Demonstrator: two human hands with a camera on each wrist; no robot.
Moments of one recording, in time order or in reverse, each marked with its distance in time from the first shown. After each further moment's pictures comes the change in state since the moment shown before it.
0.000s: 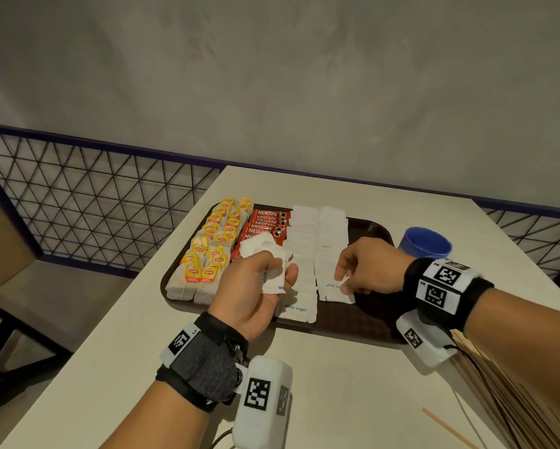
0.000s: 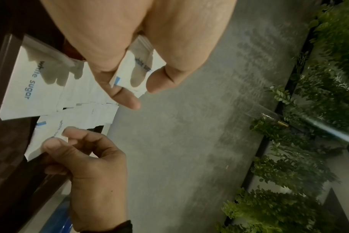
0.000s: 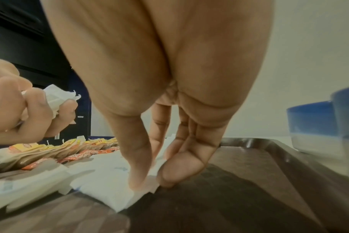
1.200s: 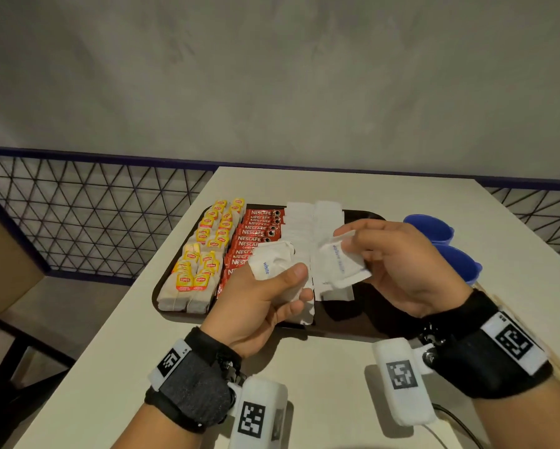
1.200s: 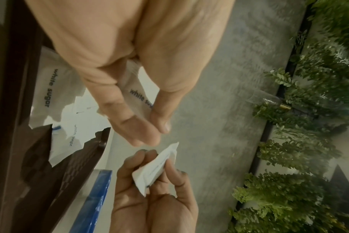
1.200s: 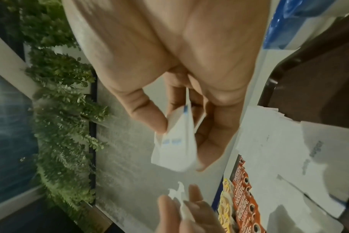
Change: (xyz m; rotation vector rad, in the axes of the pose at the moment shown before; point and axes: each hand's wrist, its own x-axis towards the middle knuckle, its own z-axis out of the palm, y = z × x) left_hand 0.000 -0.012 -0.002 0.170 -0.253 0.054; right_hand -0.068 -0.027 -0.003 1.328 0.212 -0.093
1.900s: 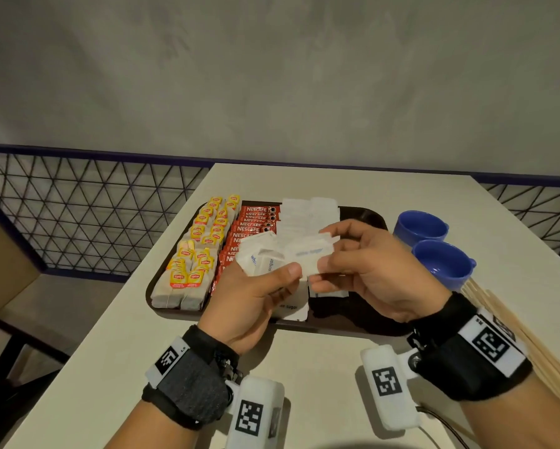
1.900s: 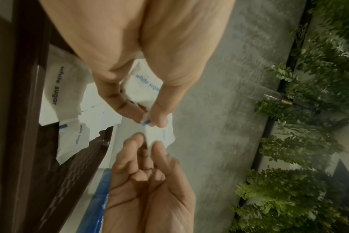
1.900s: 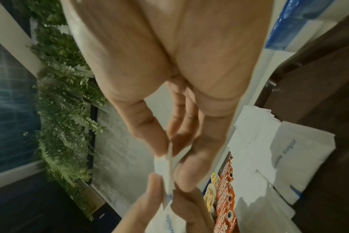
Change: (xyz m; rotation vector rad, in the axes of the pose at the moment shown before) left_hand 0.003 -0.008 0.001 0.057 -0.015 0.167; right_hand -0.003 0.010 0.006 0.062 -0.094 0.079
